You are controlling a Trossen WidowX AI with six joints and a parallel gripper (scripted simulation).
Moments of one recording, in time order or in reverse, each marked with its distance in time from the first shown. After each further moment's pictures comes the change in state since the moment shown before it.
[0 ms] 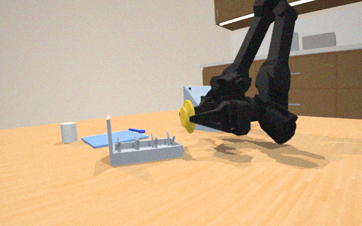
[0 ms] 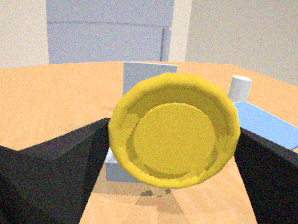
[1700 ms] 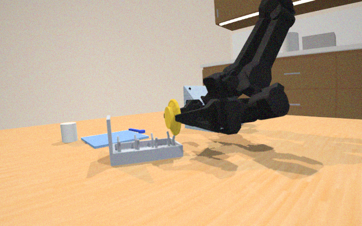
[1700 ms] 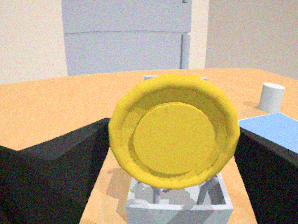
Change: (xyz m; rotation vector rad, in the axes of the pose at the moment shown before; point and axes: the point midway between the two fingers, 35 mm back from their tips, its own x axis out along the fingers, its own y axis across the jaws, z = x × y) arm 0.036 0.018 0.005 0.067 -0.029 0.097
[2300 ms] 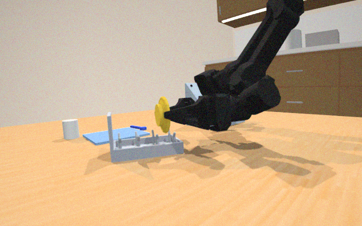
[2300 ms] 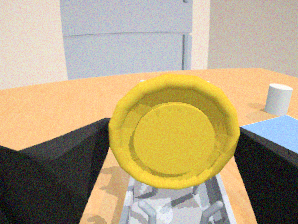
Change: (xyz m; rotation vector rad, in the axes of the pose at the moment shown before) arm 0.020 -0.004 0.000 0.024 -0.005 0.012
